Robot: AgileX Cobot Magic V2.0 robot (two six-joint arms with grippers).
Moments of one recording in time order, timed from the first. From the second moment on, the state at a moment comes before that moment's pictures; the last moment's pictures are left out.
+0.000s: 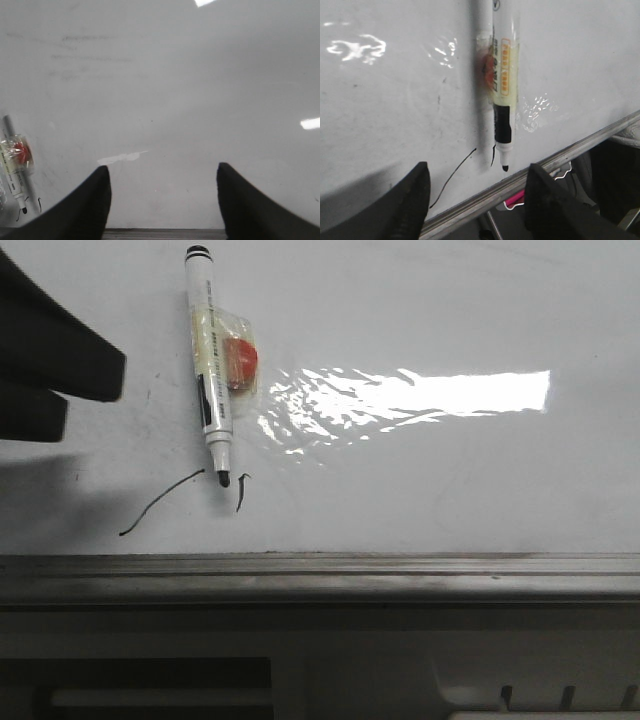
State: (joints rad) left arm -0.58 0.98 -0.52 -1.13 0.34 0.66; right arm 0.04 0.29 -0.42 0.38 0.53 0.08
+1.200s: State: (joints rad) left arm -0.80 1.18 -0.62 -1.22 0.22 0.81; right arm 0.25 0.39 -0.62 0.48 0.60 -0.34
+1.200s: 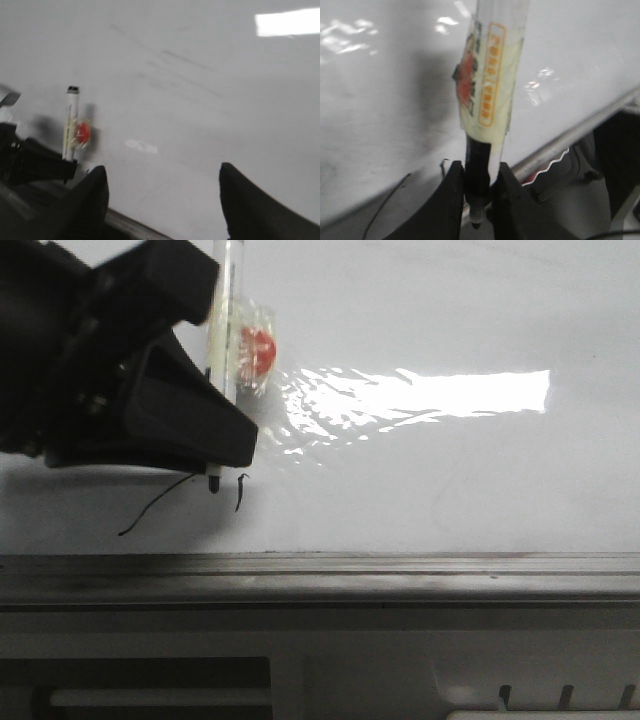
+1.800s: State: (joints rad) left arm -0.80 1.05 -0.56 -1.43 0.58 1.52; right arm 0.57 0.89 -0.70 1.16 0.67 -1.24
